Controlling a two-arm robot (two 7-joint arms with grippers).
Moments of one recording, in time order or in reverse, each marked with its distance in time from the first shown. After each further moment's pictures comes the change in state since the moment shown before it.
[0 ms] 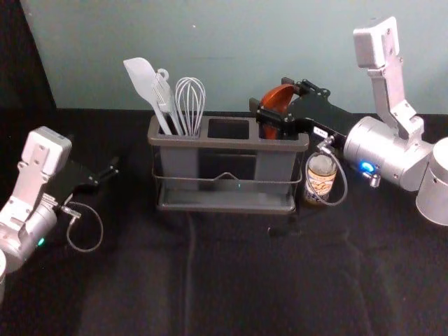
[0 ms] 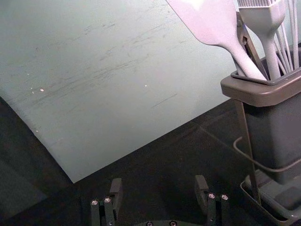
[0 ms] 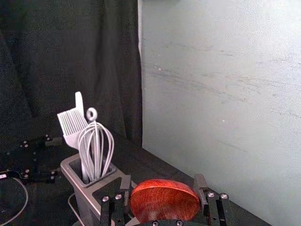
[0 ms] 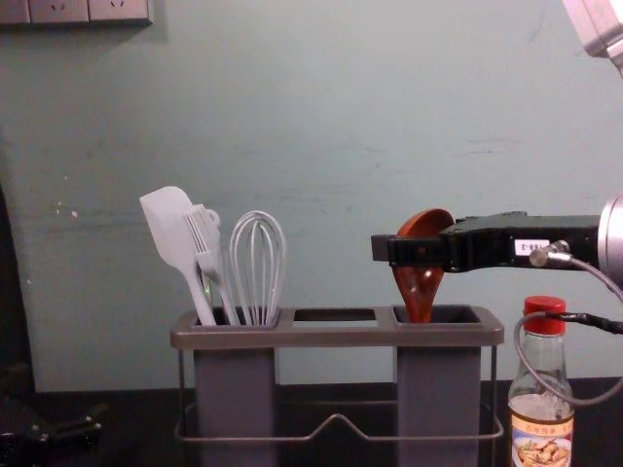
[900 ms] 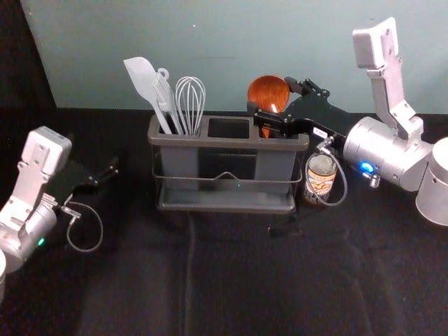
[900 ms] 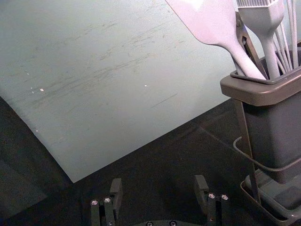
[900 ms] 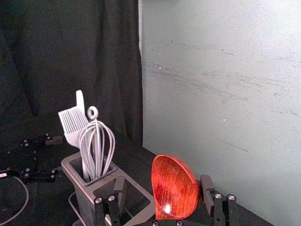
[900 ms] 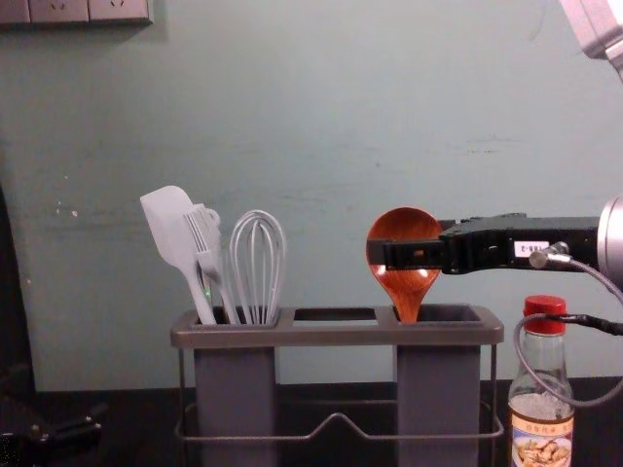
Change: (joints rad) left arm 0.000 0.000 0.000 0.000 0.000 0.000 0.000; right arm 0.001 0.000 -0.001 0.002 -0.001 0.001 0.002
